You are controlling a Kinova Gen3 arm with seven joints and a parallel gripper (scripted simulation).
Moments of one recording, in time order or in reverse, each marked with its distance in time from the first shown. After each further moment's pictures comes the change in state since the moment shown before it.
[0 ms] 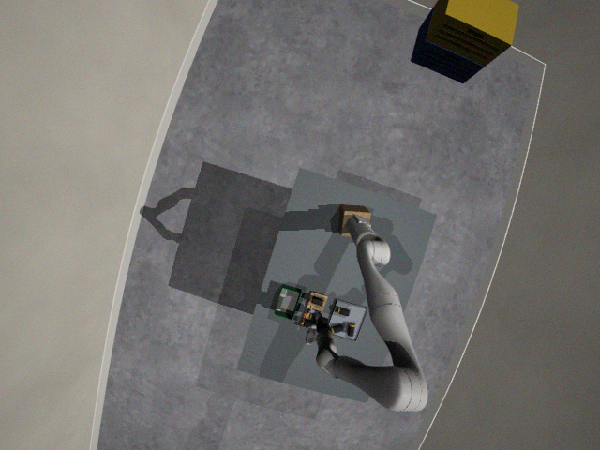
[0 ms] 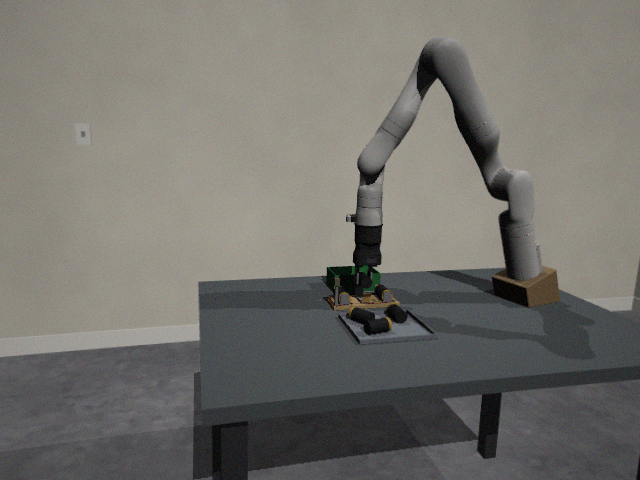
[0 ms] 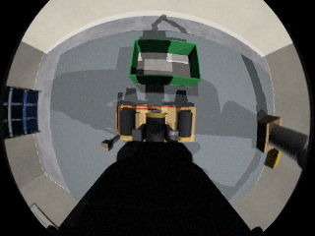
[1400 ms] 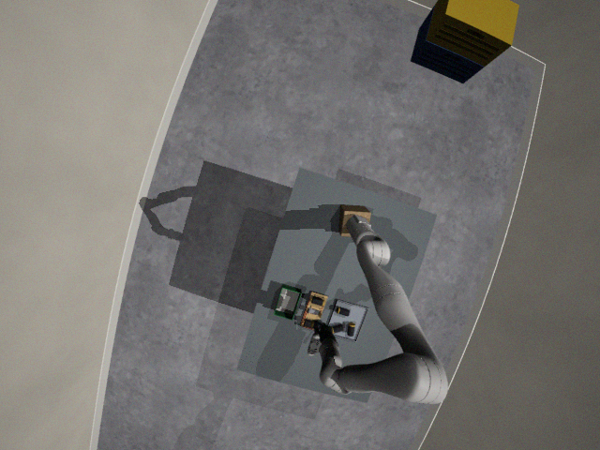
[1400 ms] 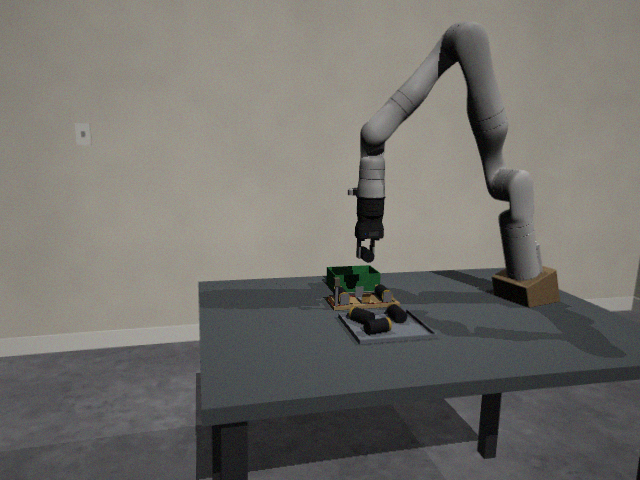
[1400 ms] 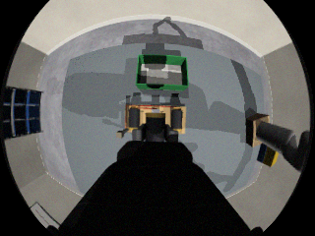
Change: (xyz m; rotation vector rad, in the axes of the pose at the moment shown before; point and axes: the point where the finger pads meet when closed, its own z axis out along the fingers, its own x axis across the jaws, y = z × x) arm 0.001 0.005 -0.078 0.002 -0.001 0.004
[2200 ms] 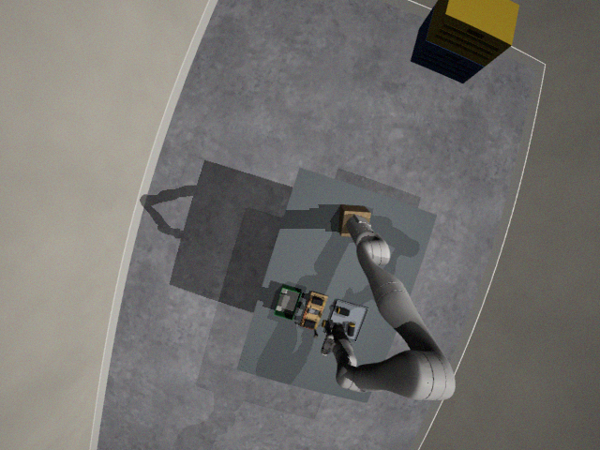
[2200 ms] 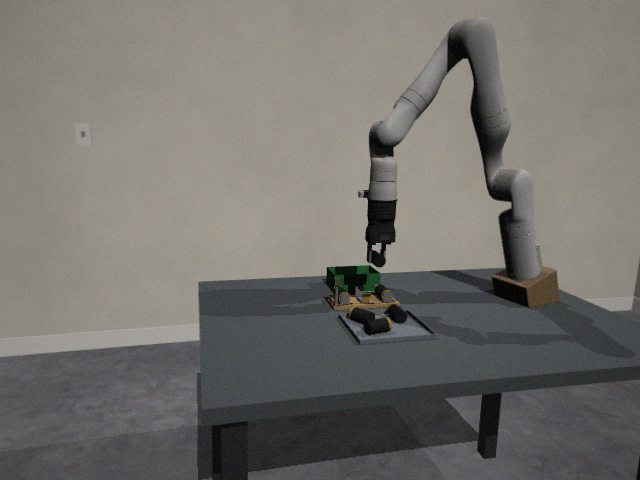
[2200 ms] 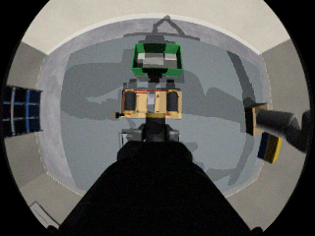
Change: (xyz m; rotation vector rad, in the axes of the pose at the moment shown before) arm 0.014 0.050 0.001 0.004 0.001 0.010
